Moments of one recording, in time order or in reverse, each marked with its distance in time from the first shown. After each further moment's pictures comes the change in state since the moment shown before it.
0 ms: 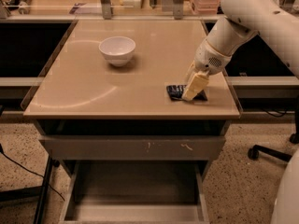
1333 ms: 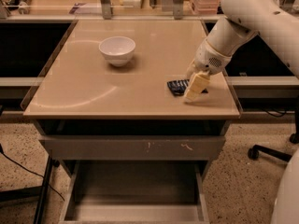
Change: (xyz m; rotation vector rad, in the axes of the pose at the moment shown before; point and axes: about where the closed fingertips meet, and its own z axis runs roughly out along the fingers) arm 0.000 0.000 0.000 0.000 0.000 0.000
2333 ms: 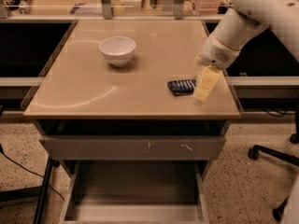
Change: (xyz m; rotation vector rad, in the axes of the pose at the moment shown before) arm 0.005 0.007 -0.028 0.045 0.014 0.016
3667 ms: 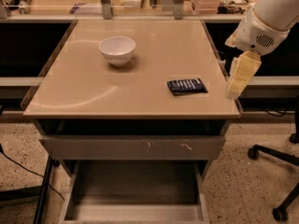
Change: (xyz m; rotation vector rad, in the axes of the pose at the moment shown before) arm 0.032 0.031 -0.095 0.190 0.104 0.003
